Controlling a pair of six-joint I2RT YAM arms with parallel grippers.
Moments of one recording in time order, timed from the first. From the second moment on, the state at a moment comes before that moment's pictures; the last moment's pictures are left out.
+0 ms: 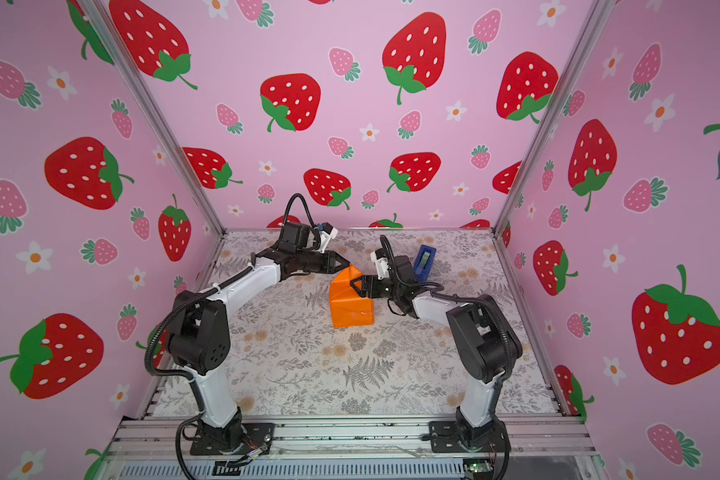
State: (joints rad) left arm -0.35 1.89 1.50 -0.30 0.65 -0.27; right arm 0.58 1.82 1.01 0.29 -0.46 0.45
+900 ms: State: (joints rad) left arm -0.32 2.00 1.58 -0.34 0.83 -0.16; right arm 0.58 1.82 1.01 0.29 -0.46 0.45
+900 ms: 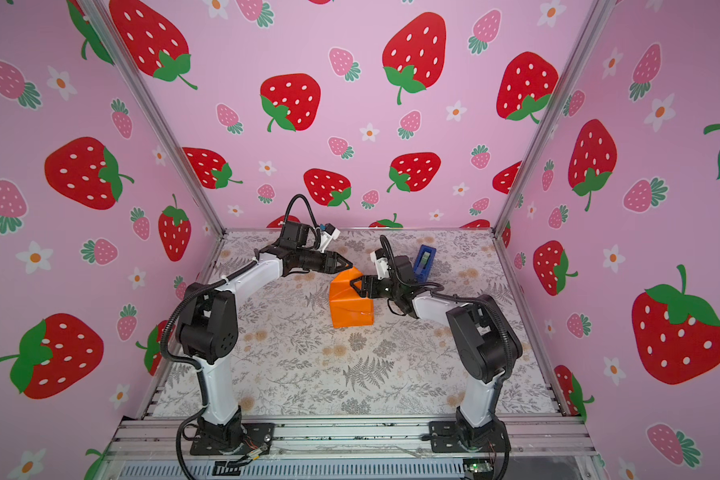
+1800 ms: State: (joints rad) left arm -0.32 1.99 1.56 -0.34 0.93 -0.14; right arm 0.58 1.81 1.01 0.29 -0.47 0.45
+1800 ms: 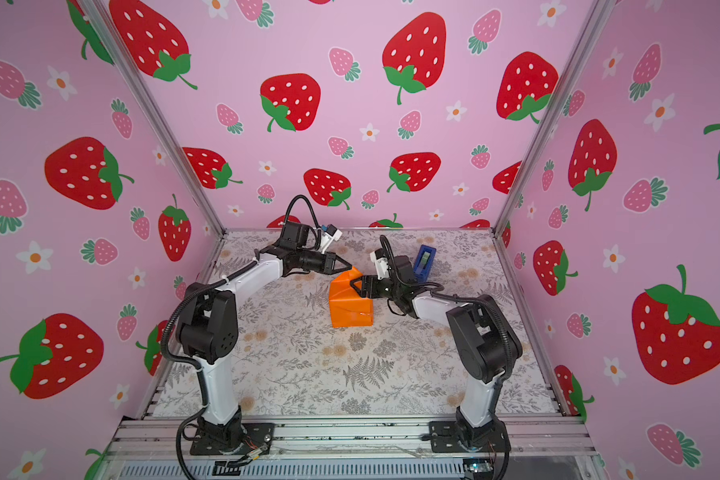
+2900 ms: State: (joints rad) left arm -0.33 1.91 1.48 -0.37 0.91 -0.13; right arm 0.61 1.71 0.94 0.21 -0.49 0.44
